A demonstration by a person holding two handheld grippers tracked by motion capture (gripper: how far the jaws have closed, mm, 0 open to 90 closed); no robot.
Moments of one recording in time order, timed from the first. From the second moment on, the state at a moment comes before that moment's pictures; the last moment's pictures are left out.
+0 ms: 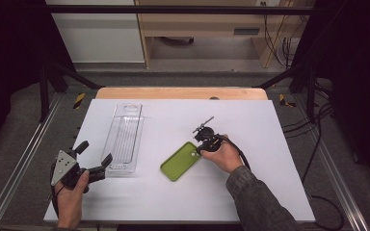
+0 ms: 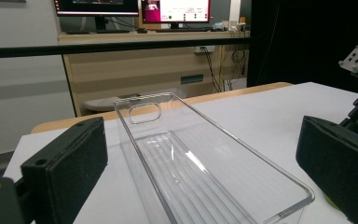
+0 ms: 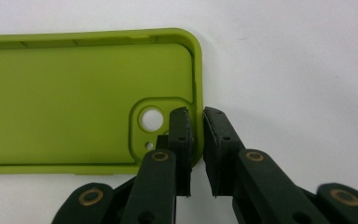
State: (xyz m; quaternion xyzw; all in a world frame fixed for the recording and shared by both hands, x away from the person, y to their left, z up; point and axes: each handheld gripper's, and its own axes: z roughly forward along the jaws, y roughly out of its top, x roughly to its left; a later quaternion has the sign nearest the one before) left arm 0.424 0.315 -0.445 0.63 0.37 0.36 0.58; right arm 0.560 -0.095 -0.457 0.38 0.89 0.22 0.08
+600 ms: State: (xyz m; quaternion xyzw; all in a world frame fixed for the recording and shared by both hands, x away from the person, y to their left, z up) left arm 0.424 0.315 -0.445 0.63 0.37 0.36 0.58; right arm 0.560 -0.095 -0.455 0.38 0.89 0.23 0.08
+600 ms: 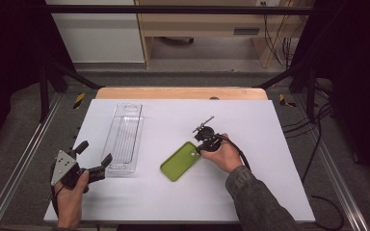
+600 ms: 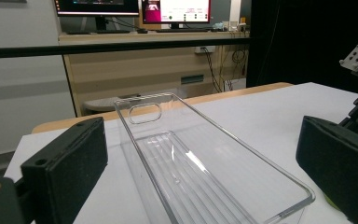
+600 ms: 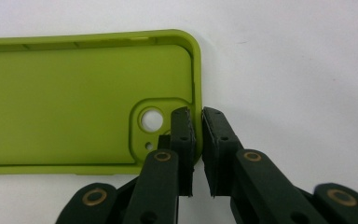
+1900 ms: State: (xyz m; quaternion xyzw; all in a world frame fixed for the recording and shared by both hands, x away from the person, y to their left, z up) left arm 0.423 0.314 -0.444 0.63 0.37 0.36 0.58; right arm 0.546 -0.099 -0.409 0.33 0.89 0.25 0.16
